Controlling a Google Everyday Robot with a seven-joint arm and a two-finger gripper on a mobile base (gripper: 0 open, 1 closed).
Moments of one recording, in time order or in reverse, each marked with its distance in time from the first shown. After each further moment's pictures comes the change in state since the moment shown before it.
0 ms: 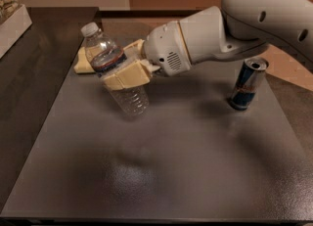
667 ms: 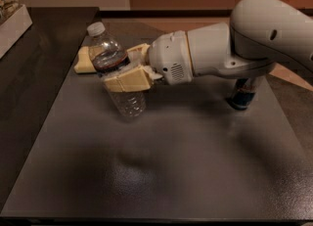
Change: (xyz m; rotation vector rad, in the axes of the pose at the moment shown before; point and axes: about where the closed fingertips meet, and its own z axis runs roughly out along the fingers) arm 0.000 0.004 -0.001 0.048 -0.108 -0.010
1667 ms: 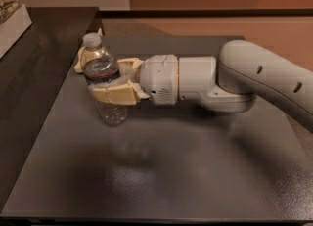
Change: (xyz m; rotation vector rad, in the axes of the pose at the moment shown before) arm 0.007 0.007 0.026 0.043 -0.206 -0.045
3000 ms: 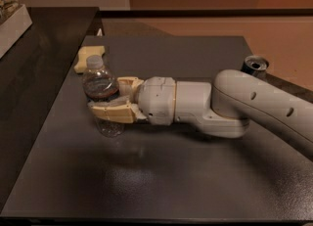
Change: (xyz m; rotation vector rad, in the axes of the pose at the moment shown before) arm 0.032 0.014 0.006 0.030 -0.056 -0.002
